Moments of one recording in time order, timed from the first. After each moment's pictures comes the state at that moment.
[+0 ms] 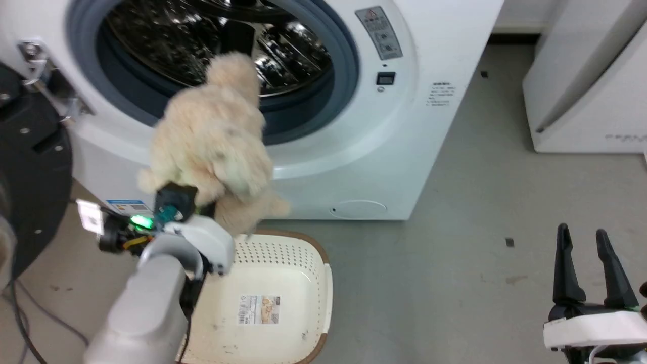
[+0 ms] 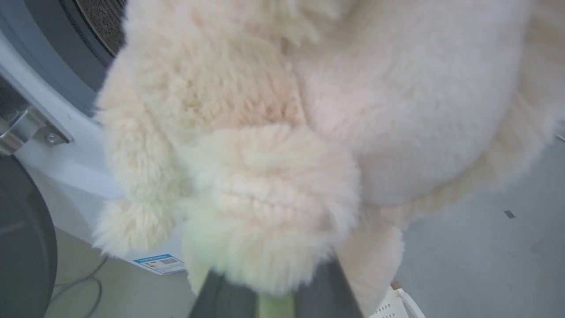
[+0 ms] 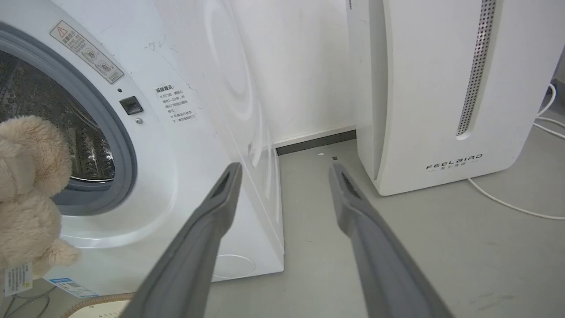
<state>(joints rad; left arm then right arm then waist) -0.60 0.24 -0.37 0.76 -0.28 0.03 -0.25 -0.05 -0.05 -0.17 0.11 0.29 0.13 -0.26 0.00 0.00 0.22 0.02</state>
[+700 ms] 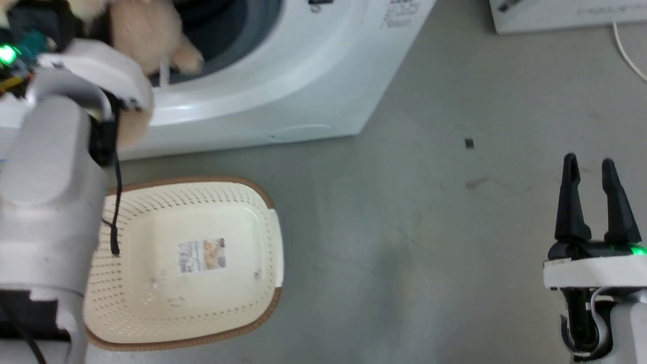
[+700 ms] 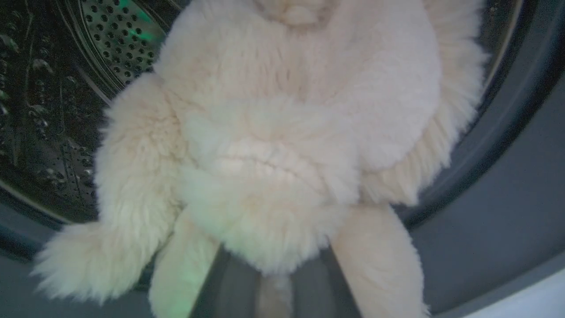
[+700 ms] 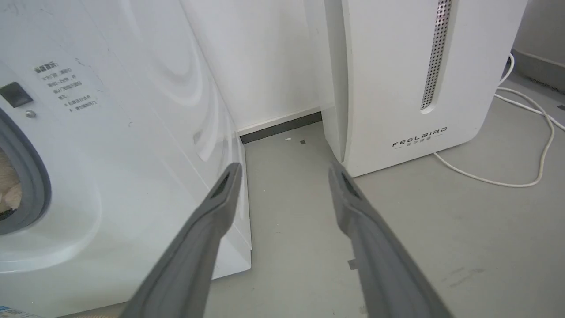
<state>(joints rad) -1.02 0.34 -0.23 0.80 -0.25 0.03 -0.26 -0.22 -0.05 -0.14 0.09 0.36 0.13 -0.26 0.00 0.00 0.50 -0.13</state>
